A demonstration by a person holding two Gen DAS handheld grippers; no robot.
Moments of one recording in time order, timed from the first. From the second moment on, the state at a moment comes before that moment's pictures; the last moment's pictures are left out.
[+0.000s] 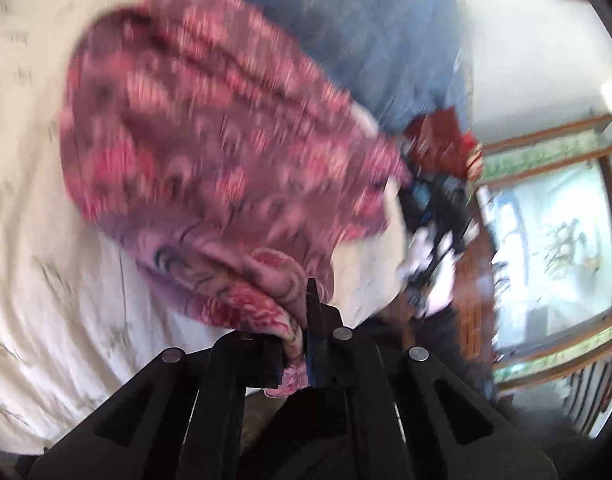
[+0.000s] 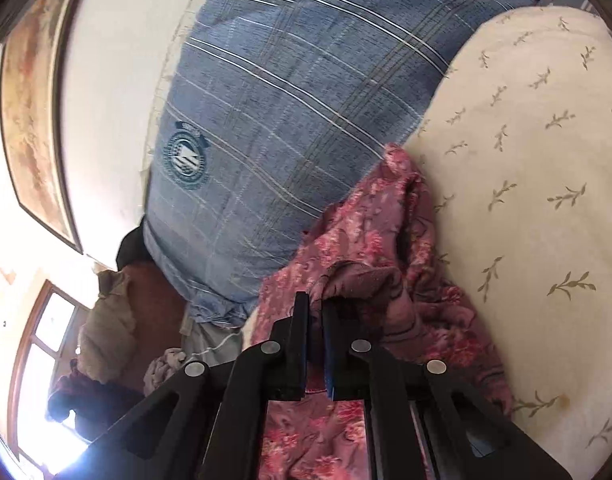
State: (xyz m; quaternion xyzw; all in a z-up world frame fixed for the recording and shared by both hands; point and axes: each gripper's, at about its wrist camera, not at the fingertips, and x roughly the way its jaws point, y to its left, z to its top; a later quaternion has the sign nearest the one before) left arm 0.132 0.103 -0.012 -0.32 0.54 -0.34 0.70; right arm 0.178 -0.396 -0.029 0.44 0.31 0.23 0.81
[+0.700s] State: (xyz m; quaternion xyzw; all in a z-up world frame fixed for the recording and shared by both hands) left arm 0.426 0.170 -0.046 -0.46 0.51 -0.14 0.71; right arm 0.321 -0.421 -0.059 0.54 0.31 0.15 0.77
